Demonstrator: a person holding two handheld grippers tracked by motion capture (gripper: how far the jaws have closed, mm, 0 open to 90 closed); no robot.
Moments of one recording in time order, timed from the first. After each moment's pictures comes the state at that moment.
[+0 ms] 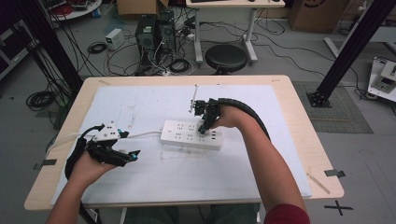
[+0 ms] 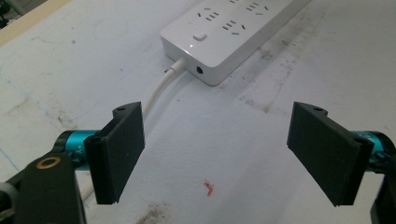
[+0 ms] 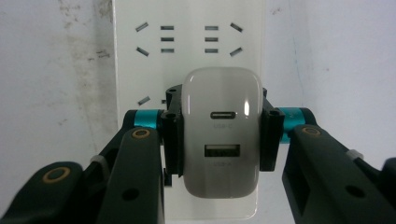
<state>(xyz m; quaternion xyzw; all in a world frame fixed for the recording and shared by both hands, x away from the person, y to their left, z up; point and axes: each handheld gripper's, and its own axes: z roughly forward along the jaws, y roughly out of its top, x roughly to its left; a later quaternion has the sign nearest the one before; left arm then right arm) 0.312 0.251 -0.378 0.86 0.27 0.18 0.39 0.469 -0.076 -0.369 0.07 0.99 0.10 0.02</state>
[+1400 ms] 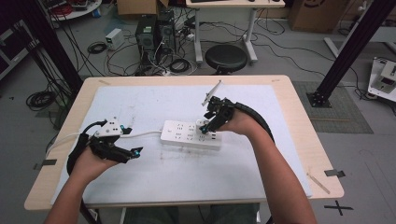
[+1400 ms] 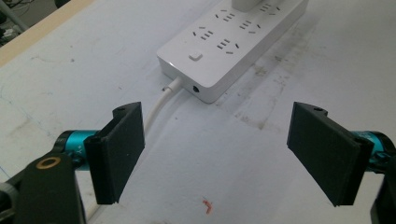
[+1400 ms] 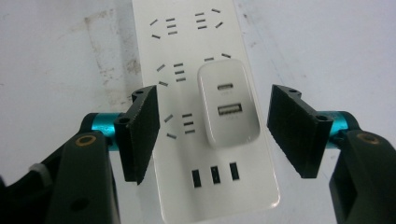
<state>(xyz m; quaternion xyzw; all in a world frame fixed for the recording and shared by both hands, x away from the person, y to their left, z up) 0.317 0.243 -0.361 0.86 0.25 0.18 0.40 0.442 -0.121 -0.350 0.16 0.95 0.26 0.03</state>
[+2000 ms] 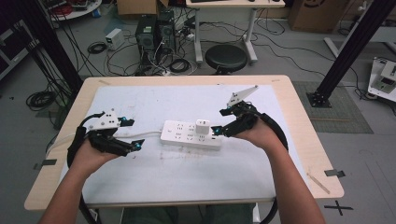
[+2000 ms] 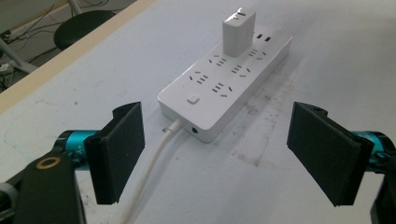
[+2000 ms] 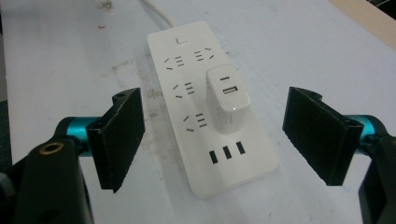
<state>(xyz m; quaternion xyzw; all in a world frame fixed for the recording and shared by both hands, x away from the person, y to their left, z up) 0.325 0.242 -0.344 0.84 0.23 0.18 0.46 0.391 -0.180 -0.330 0.22 0.89 0.39 0.08</state>
